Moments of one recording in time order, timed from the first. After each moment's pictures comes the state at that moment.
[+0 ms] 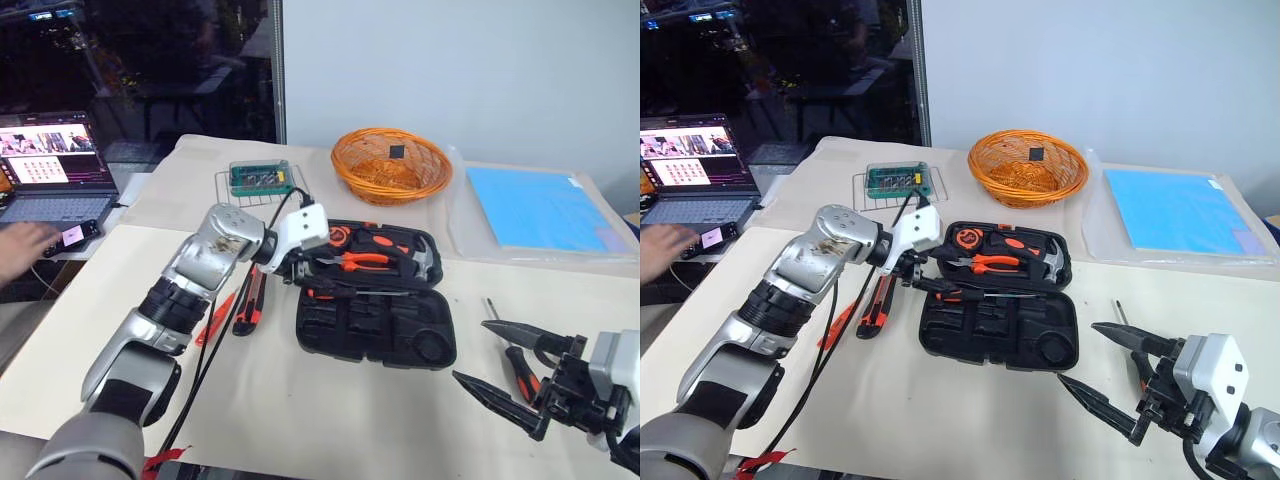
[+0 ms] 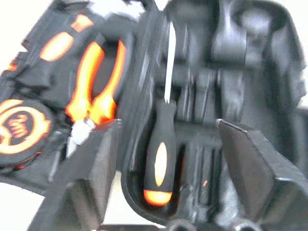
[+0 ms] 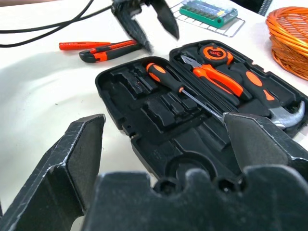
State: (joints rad) left arm -0.90 0.46 -0.31 0.12 -0.17 0.66 -1.17; right arm 0.55 -0.69 -0.64 -0.82 0.72 0.35 0.91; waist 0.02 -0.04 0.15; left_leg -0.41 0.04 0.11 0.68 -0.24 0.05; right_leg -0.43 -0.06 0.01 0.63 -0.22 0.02
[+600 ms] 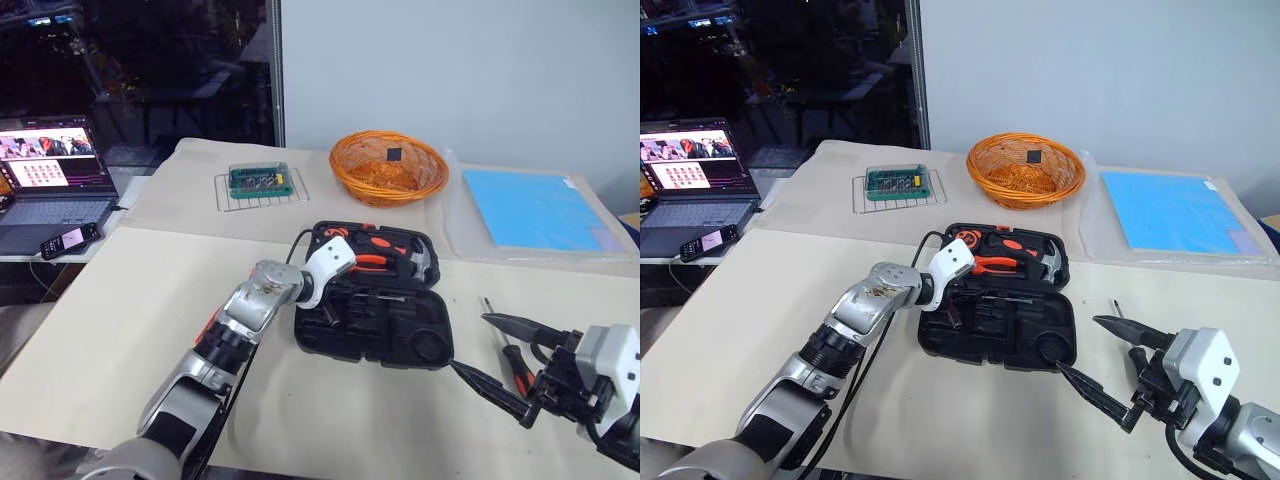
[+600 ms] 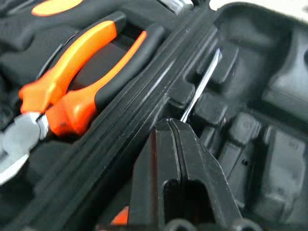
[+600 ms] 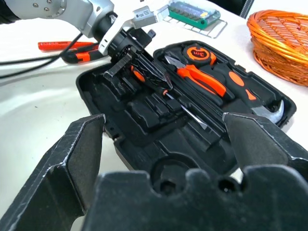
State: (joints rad) left arm -0.75 0.25 -0.42 0.23 -0.06 0.64 -0.80; right arm 0.53 -0.69 -0.60 -0.81 0.67 0.37 0.82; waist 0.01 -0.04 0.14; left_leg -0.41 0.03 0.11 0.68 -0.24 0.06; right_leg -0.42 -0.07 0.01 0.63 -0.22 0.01
